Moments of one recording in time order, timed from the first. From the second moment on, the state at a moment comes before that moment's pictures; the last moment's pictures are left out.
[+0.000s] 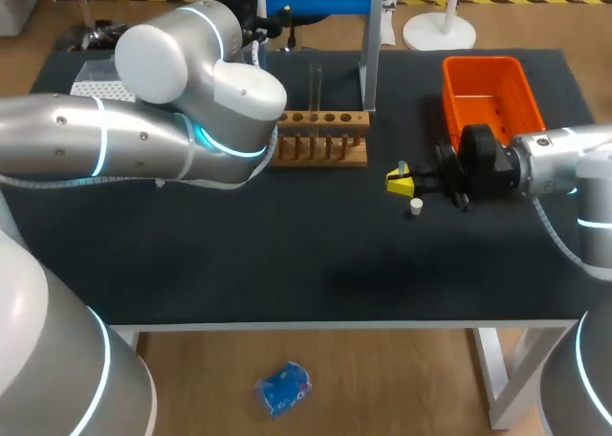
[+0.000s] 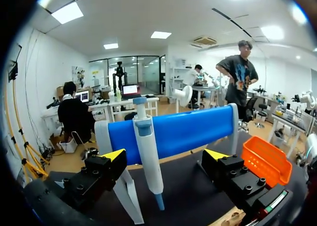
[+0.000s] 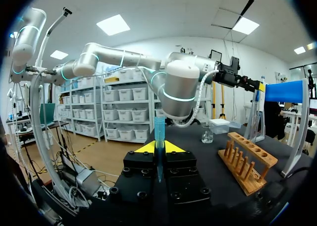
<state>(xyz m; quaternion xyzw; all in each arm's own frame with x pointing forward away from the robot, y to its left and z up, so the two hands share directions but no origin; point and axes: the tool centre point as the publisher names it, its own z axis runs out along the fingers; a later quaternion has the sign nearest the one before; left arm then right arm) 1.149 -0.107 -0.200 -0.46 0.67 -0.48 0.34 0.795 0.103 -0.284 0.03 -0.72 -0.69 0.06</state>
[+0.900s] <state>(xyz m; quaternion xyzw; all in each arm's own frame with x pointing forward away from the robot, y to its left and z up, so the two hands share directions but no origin) 1.175 -0.104 -0.205 -0.49 0.64 -0.47 0.36 0.795 0.103 -0.284 0.03 -0.72 -0.69 0.06</state>
